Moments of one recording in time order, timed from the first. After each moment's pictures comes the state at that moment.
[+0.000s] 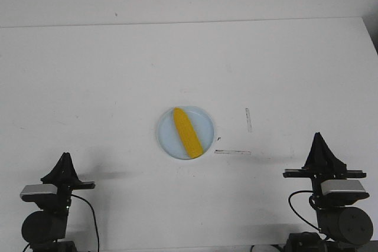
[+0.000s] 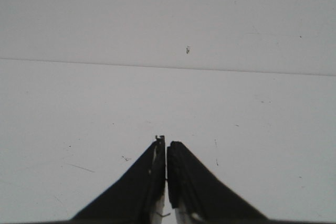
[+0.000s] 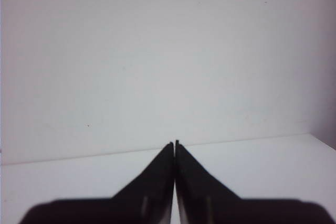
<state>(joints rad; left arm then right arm) 0.02 0.00 0.03 0.16 0.00 -0.06 -0.02 0.15 0.40 -0.05 0.00 0.12</state>
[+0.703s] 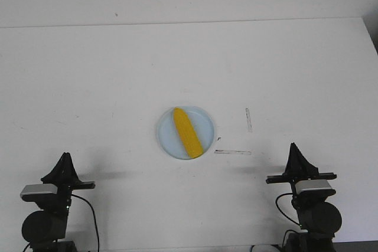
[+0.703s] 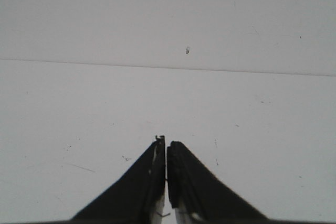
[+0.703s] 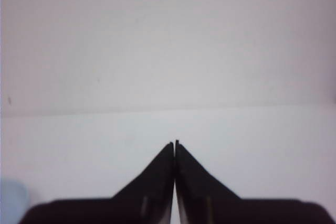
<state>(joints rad) 0.02 0.01 0.03 0.16 0.00 -0.06 0.00 0.01 0.01 0.11 -0.05 0.08</state>
